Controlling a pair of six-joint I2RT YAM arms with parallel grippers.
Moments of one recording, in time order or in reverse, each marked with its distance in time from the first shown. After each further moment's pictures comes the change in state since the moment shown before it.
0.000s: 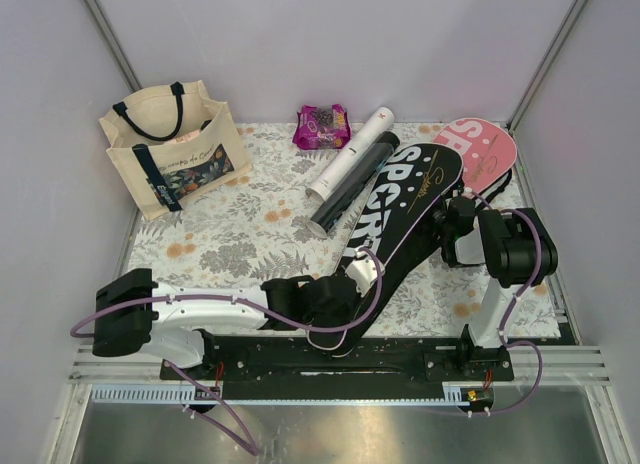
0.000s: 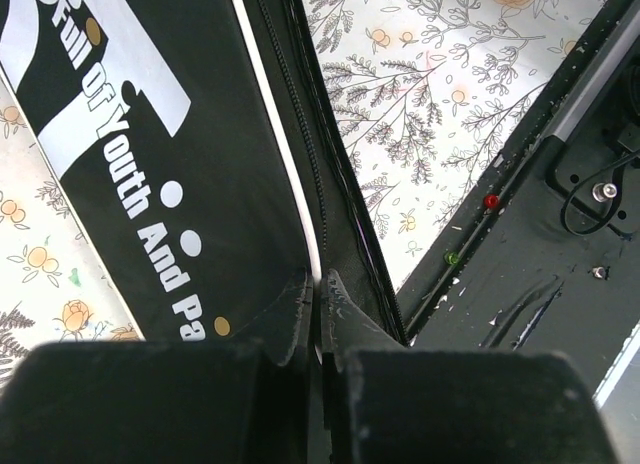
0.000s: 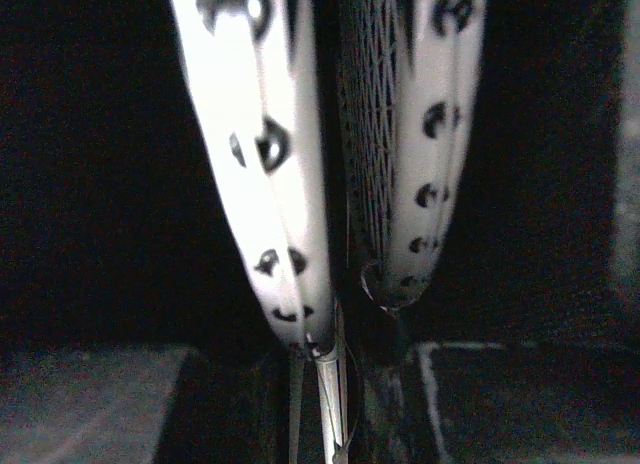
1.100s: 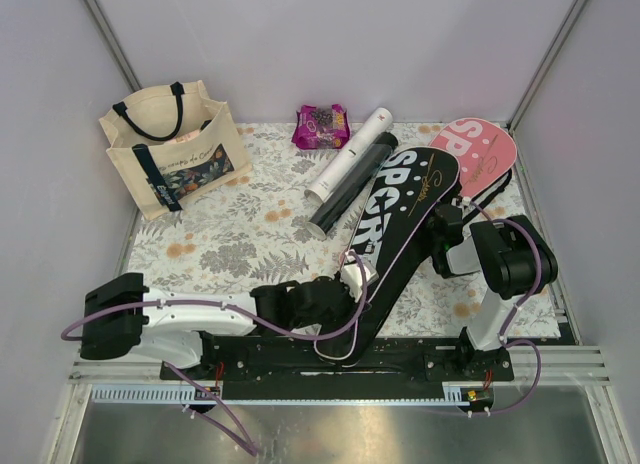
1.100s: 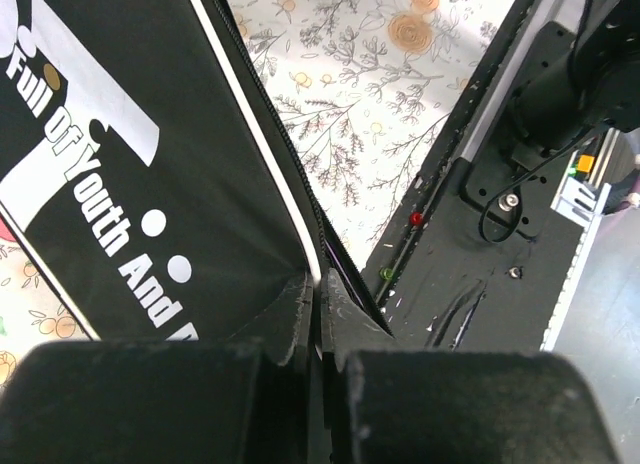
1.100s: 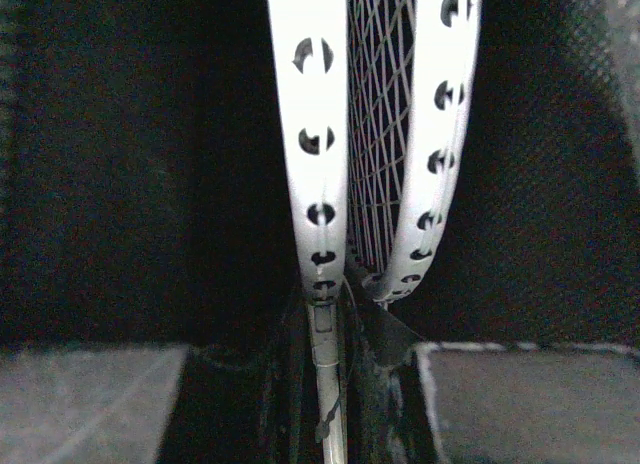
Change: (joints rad) left arm -0.011 -0.057 -0.114 0.203 0.100 -0.016; right arm 0.137 -0.082 -0.087 0.001 0.330 0.021
